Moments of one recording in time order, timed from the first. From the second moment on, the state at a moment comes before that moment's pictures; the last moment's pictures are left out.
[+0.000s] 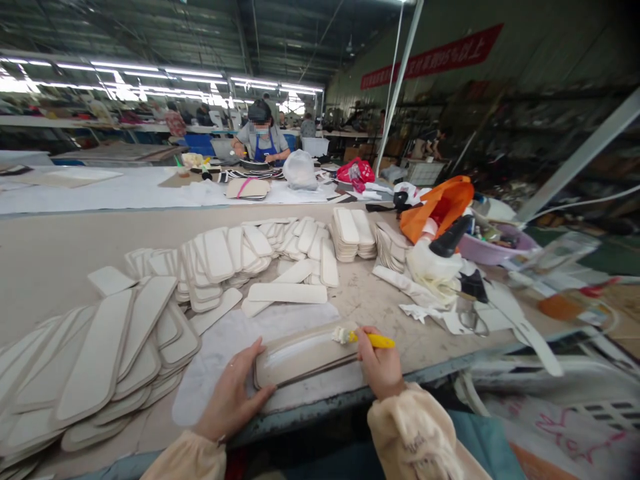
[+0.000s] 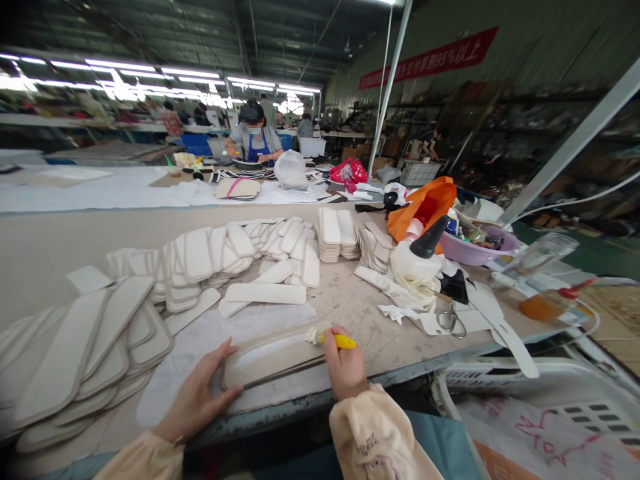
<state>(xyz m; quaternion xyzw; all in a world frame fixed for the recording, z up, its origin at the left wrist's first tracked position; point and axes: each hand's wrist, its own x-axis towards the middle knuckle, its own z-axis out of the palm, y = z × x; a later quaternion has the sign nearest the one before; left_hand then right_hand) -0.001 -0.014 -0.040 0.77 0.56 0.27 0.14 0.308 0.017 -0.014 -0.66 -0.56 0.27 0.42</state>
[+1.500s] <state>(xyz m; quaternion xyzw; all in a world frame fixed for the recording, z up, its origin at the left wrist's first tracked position) -0.003 -0.014 -0.045 0.78 0.56 0.26 0.12 0.336 0.013 0.012 -0.71 -0.62 0.12 0.29</state>
